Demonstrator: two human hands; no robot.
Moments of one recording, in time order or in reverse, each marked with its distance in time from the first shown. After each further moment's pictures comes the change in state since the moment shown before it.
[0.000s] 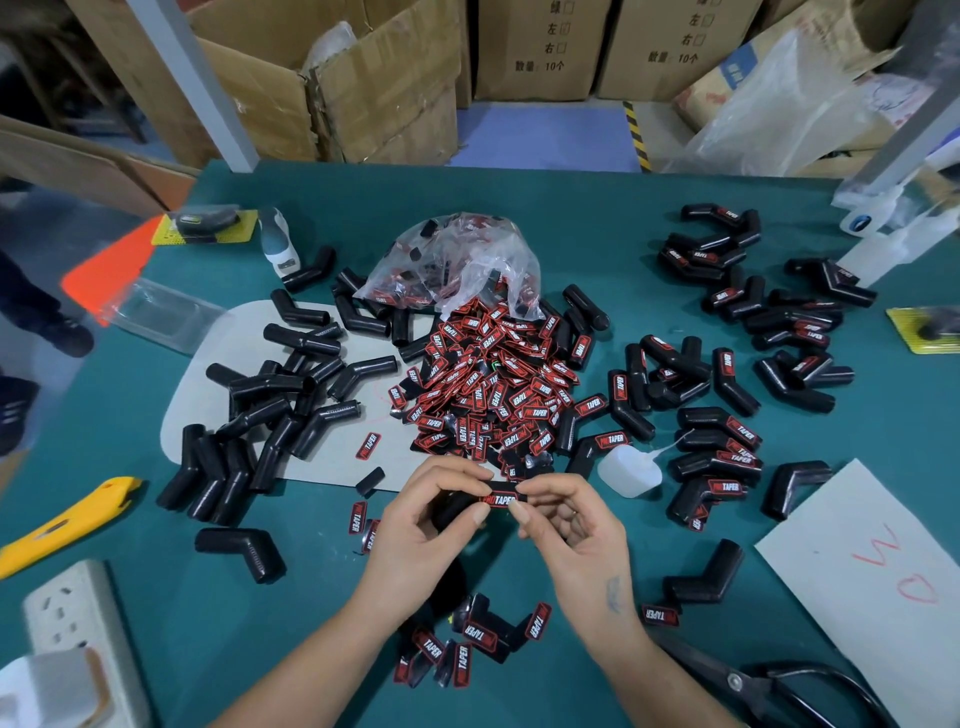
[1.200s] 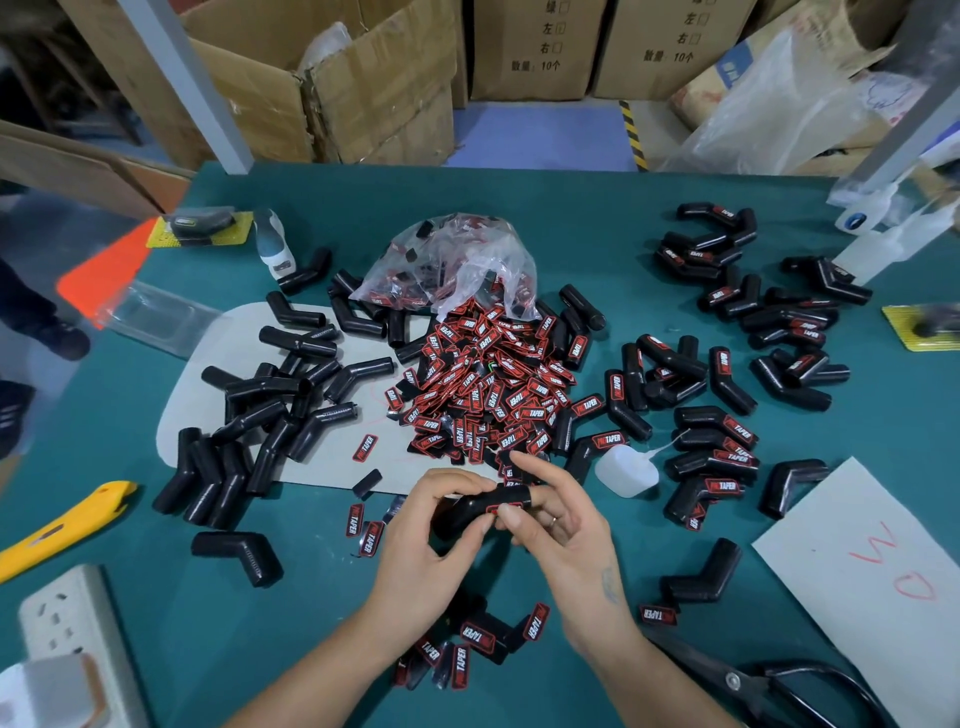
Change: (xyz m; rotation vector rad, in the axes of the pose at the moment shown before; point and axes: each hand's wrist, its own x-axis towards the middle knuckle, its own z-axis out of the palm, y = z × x) left_hand -0.010 0.001 0.012 0.171 0.070 0.059; right_hand 0.001 -0.001 0.002 0.091 -0.100 0.102
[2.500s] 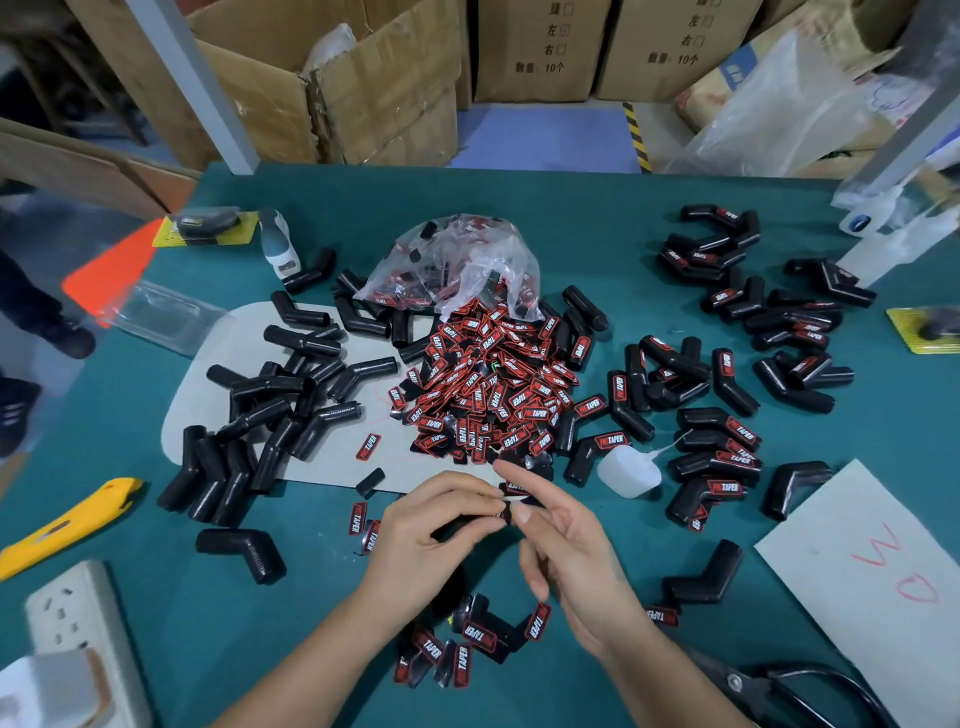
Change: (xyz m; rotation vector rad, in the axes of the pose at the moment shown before) left_hand 0.010 -0.017 -0.009 0.075 -0.113 0.121; right_hand 0.004 0.003 -0.012 0.035 -0.171 0.216
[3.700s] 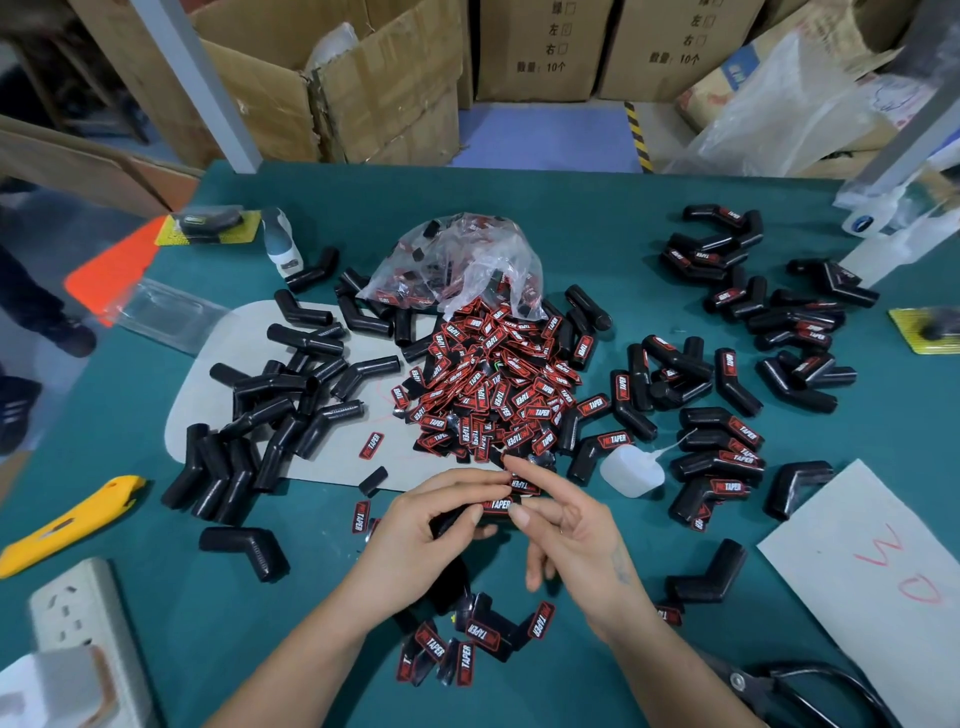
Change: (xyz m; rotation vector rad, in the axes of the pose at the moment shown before) left_hand 0.004 0.009 -0.016 -0.253 -0.218 -0.299; right_hand 0.001 -0.012 -0.003 -0.192 0.030 -0.034
